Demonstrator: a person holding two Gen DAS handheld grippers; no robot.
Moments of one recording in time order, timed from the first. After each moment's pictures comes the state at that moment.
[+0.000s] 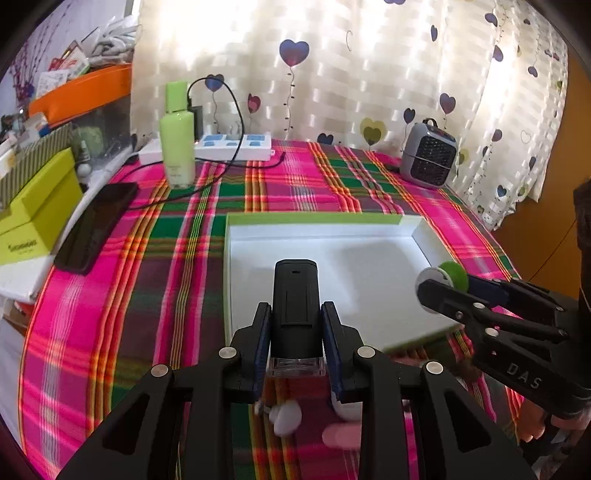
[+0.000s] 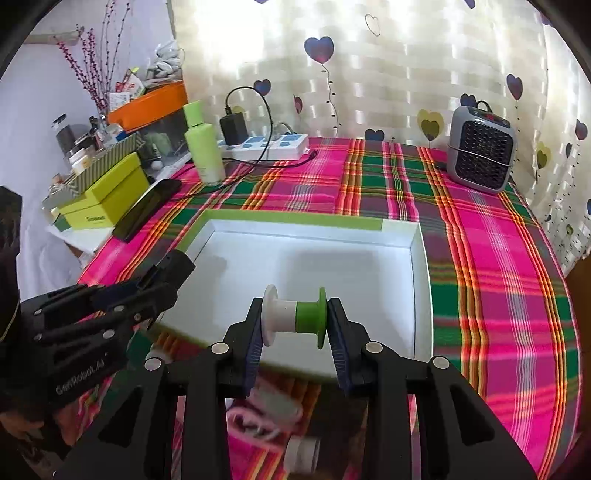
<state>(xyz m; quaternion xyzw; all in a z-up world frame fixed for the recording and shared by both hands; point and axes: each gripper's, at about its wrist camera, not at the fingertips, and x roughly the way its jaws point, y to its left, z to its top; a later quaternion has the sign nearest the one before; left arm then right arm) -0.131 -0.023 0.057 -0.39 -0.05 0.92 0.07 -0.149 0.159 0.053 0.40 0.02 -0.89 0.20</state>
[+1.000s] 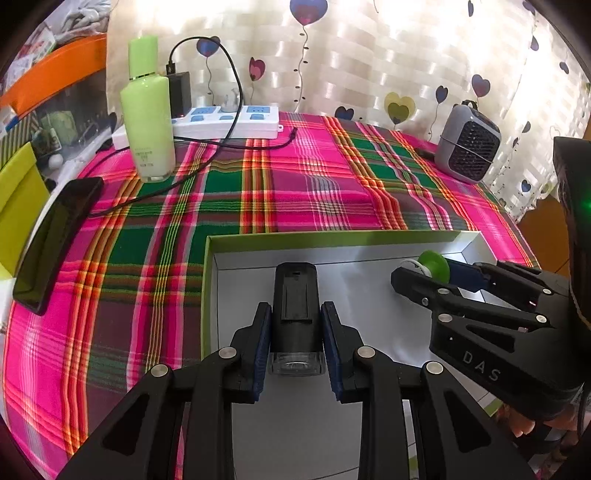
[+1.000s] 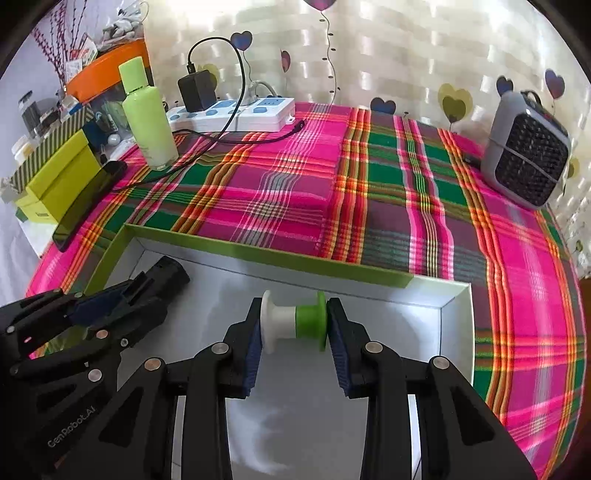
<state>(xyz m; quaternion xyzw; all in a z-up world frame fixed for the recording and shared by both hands) -0.217 -0.021 0.022 -0.45 -0.05 0.89 0.05 -0.245 0.130 0.012 0.46 0.07 -0.87 0.17</state>
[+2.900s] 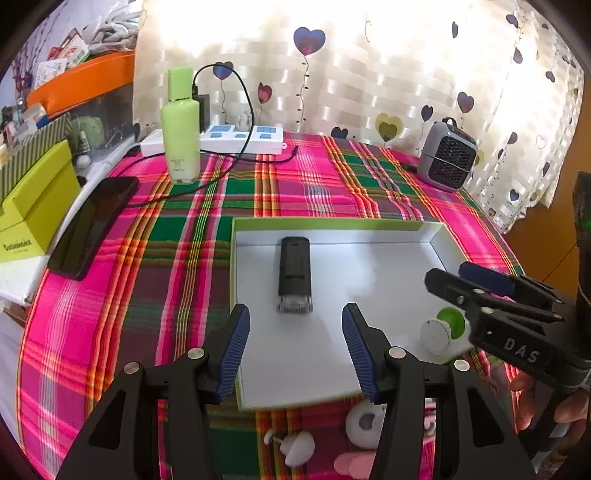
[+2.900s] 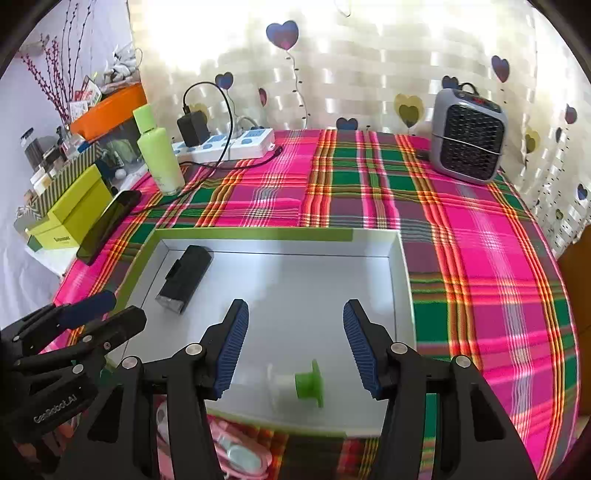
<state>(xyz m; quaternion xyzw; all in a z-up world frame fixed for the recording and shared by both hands) -0.151 -0.029 0.050 -0.41 -0.06 0.91 0.05 -0.185 0.167 0.046 0.42 0.00 -0.89 0.15</state>
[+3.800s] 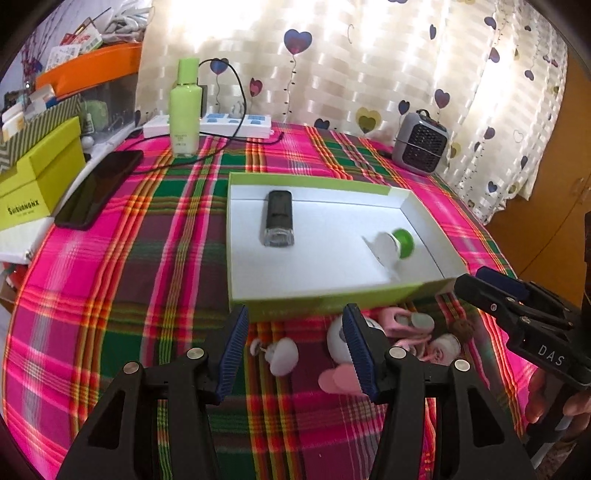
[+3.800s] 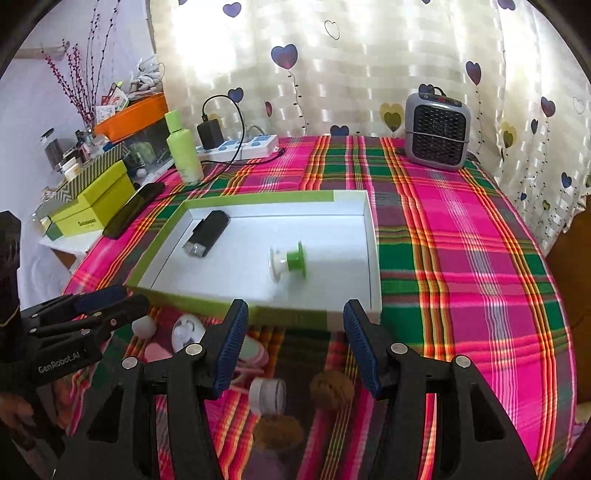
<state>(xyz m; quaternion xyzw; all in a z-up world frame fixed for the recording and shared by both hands) -0.087 -0.030 0.041 -0.41 -0.08 0.91 0.08 -0.101 0.199 0.049 0.39 -0.01 -0.91 0.16</state>
